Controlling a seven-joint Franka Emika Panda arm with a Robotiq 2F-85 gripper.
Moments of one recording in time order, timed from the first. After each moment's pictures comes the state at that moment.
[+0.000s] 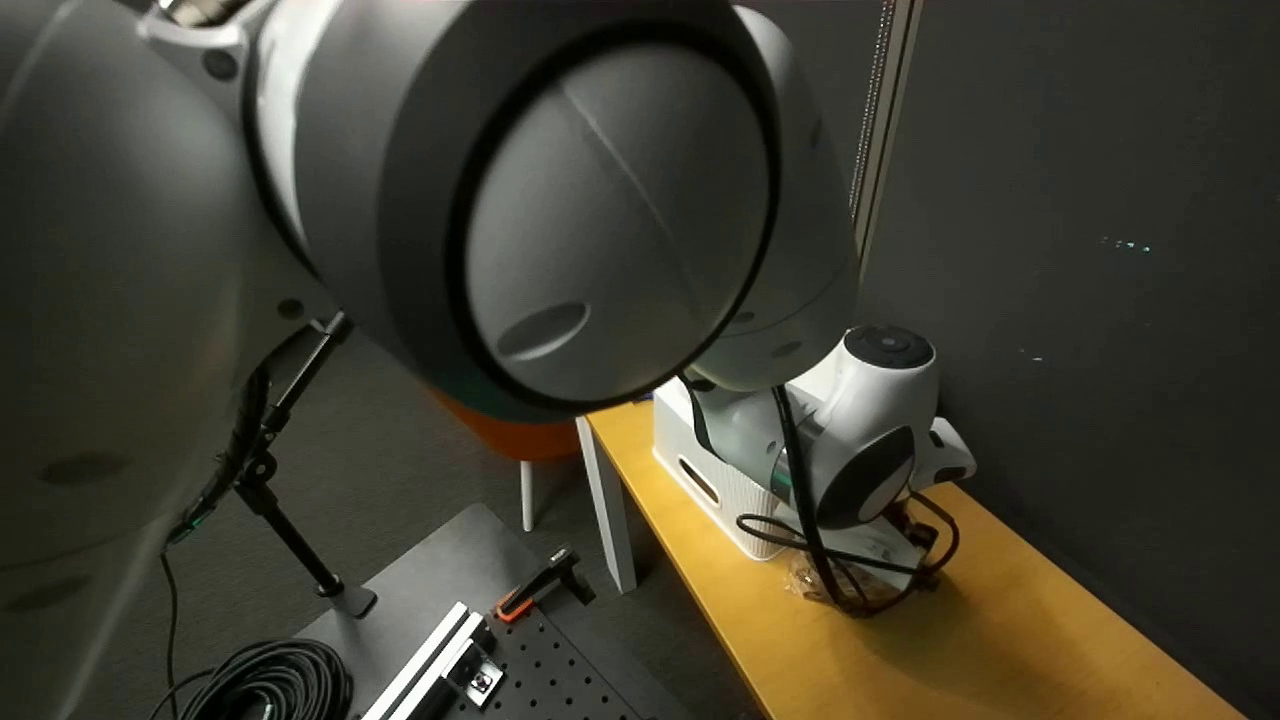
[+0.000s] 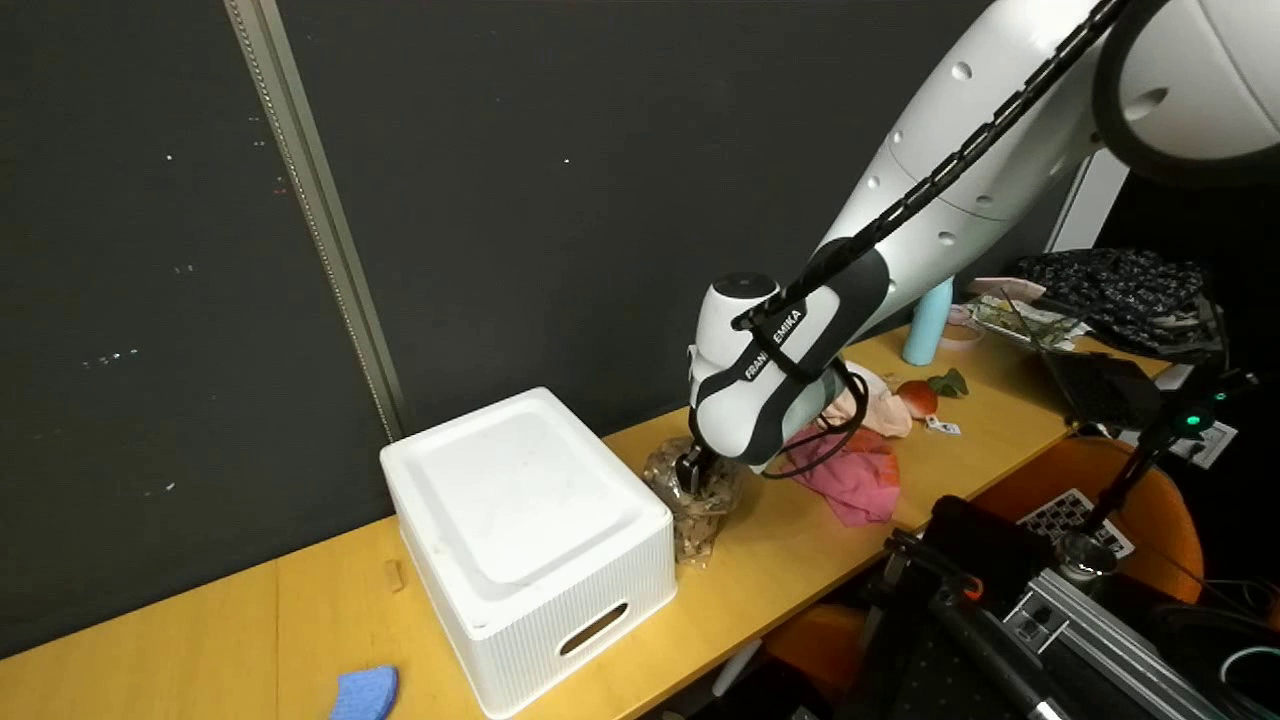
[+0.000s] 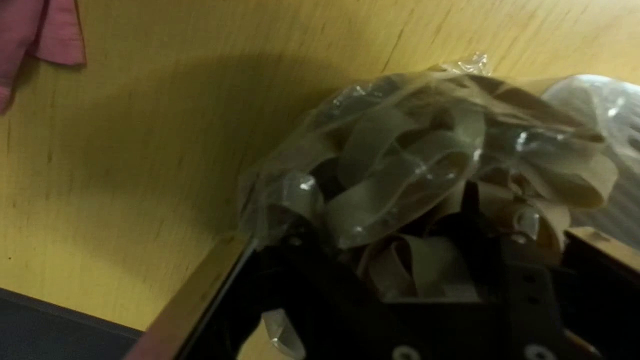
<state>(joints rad) -0.09 0.80 -0.05 -1.92 -0.06 2.87 -0.15</state>
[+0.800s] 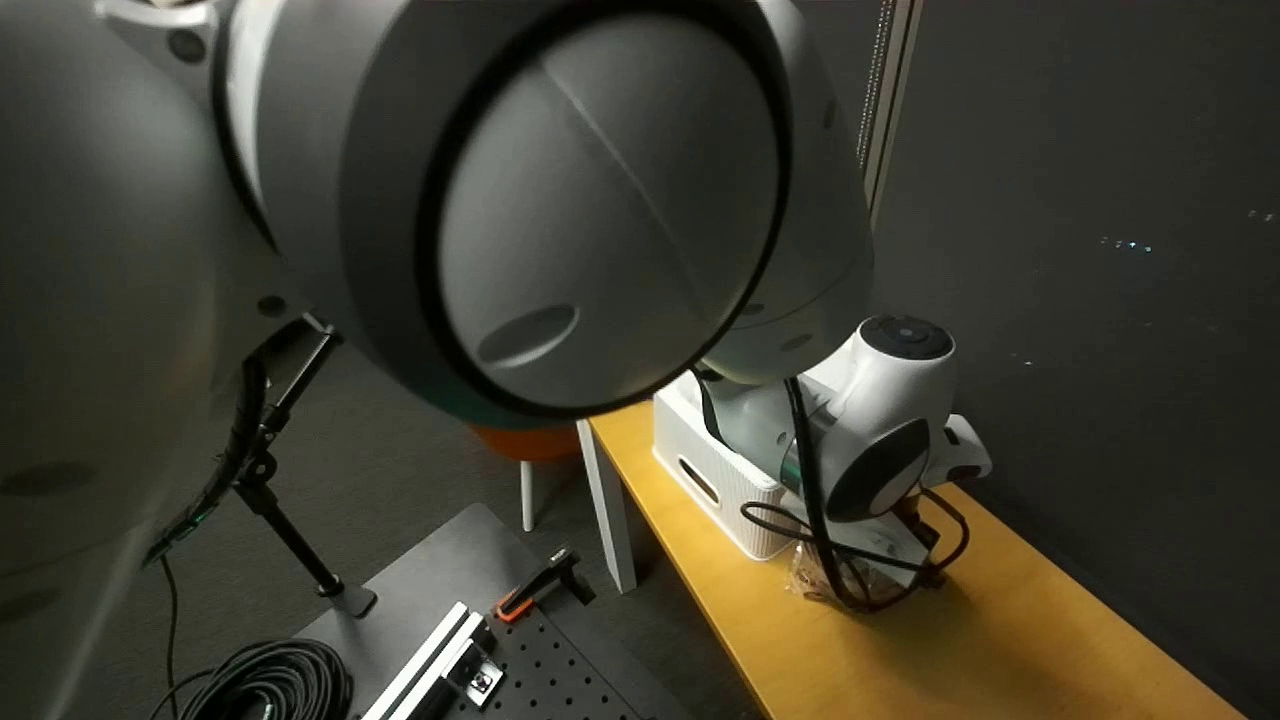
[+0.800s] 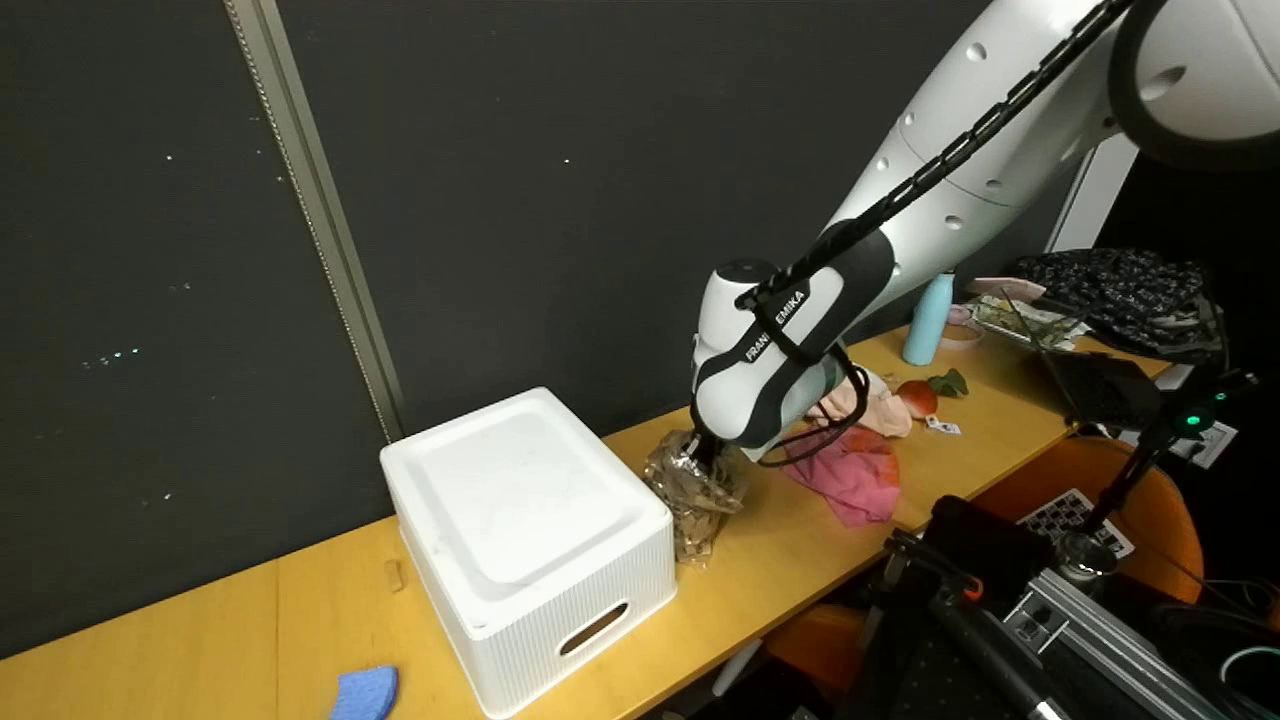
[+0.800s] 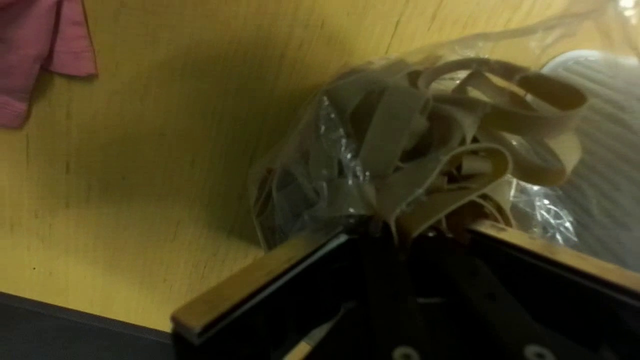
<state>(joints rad) -0.11 0.77 -0.04 -1.92 -0.05 2.84 -0.11</state>
